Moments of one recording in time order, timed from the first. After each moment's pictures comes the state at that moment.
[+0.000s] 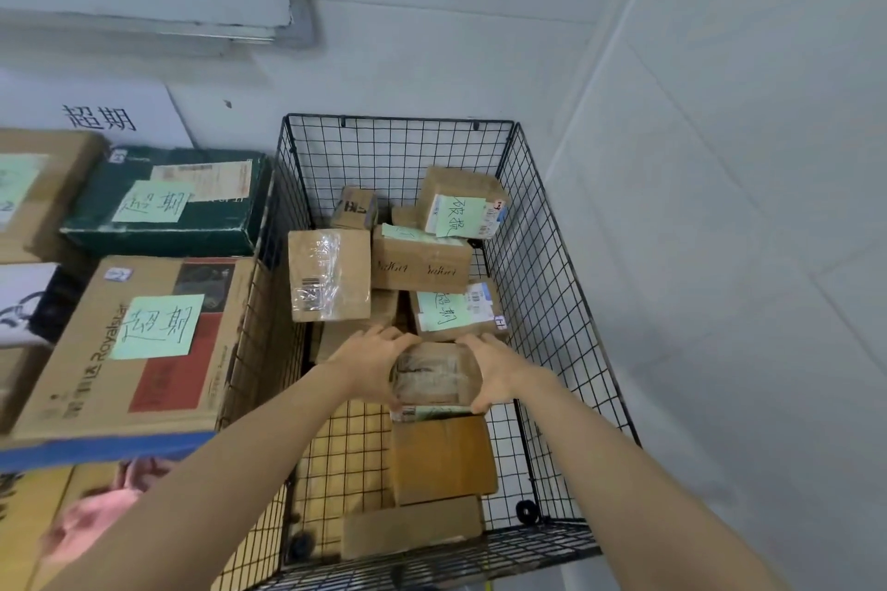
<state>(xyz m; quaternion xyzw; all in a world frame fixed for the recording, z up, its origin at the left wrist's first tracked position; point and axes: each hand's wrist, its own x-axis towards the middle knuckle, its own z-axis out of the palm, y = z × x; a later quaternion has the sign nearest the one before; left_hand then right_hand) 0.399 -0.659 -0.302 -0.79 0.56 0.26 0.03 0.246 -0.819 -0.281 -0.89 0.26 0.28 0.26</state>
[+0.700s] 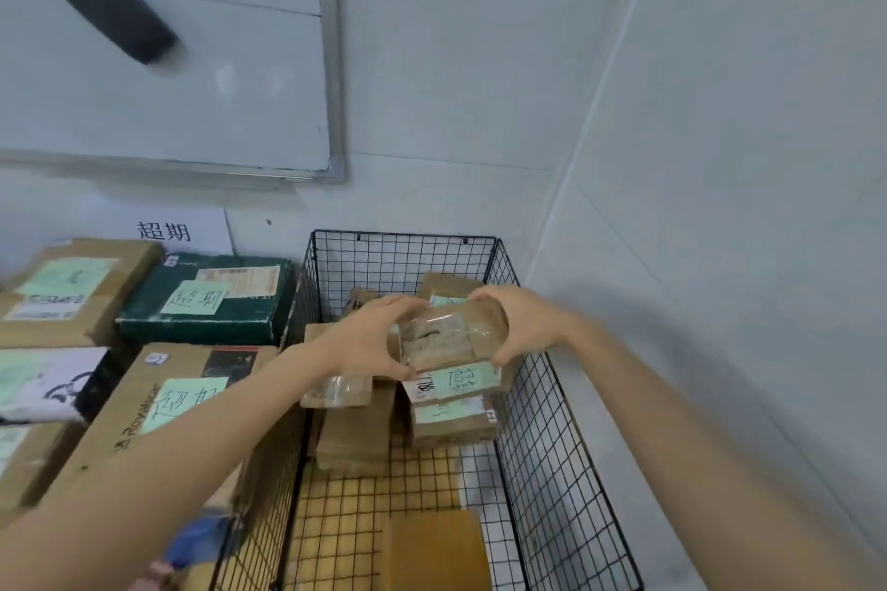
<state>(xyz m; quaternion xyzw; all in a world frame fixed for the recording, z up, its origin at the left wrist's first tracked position) 0.439 -0.666 -0.144 -0.77 0.58 0.15 -0.23 0.277 -0.856 -0.074 -0.96 0.17 0.12 0.20</state>
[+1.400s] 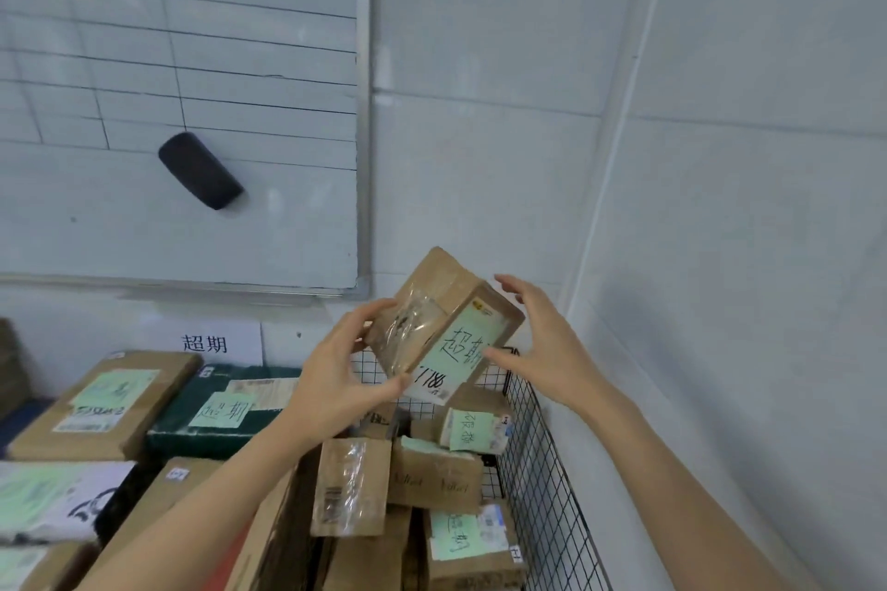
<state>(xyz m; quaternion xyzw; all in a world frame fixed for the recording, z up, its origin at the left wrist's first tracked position) 0.434 -0.623 -0.044 -0.70 0.47 -0.04 -0.53 0.279 -0.839 0.009 -0.92 0.10 -0.26 0.27</state>
